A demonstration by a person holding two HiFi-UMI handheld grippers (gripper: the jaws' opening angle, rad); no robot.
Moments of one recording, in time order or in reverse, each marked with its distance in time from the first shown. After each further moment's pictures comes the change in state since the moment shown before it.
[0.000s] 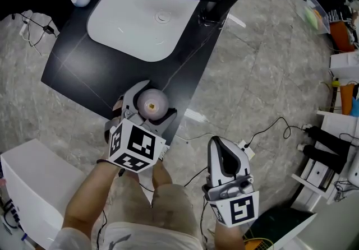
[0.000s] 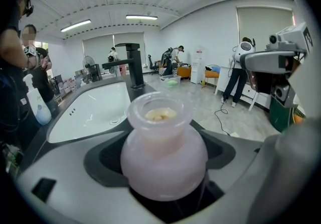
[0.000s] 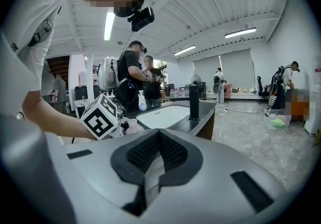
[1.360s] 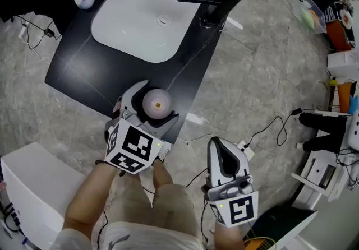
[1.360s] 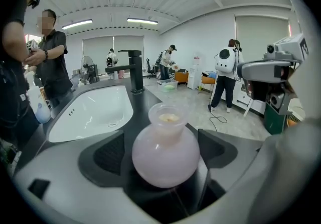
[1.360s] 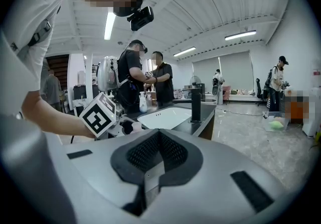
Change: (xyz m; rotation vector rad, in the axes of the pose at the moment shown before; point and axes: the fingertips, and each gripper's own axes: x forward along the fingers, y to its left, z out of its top) left arm -0.021 0.002 0.007 -0.027 -0.053 -0.054; right arm -0.003 0.017 0.010 -0.009 -0.008 -0.020
